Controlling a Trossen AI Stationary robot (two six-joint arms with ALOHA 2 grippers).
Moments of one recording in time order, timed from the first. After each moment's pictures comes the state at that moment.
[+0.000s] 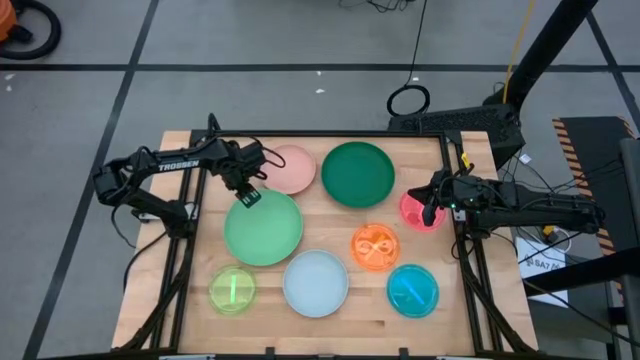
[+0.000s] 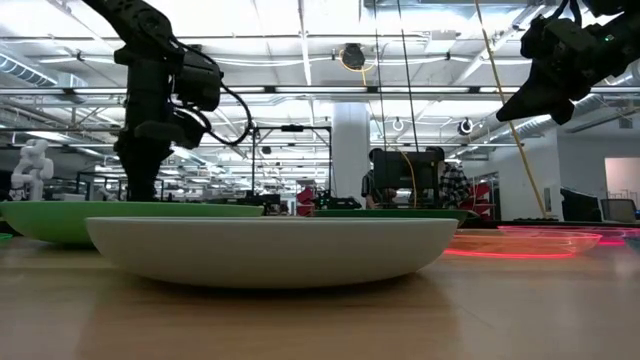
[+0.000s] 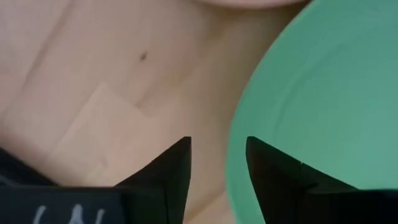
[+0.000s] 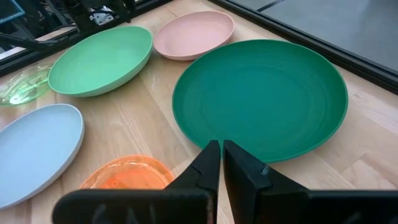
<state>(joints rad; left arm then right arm) 0.54 1.40 0.87 -0.98 0.00 -0.18 -0.09 0.39 0.41 -0.57 0.26 0.40</state>
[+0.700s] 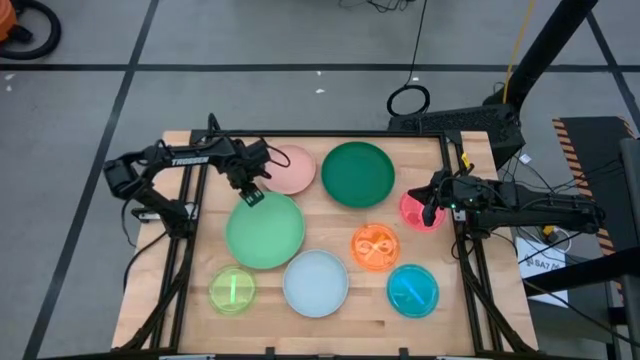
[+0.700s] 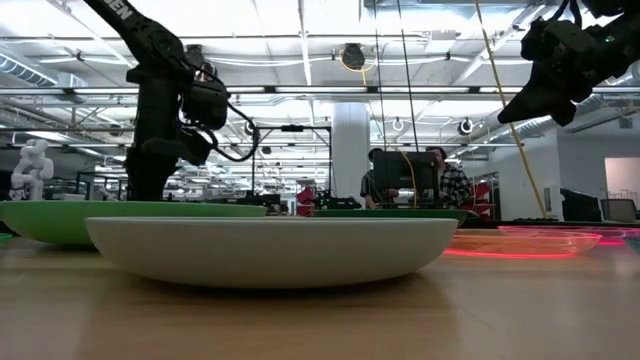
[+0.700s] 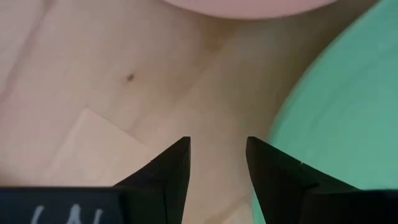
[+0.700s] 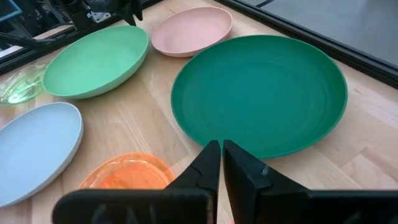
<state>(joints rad) 0.58 1.52 0.87 -0.92 0.04 -0.09 -0.09 0.39 0.41 -0.59 0.26 0.42</state>
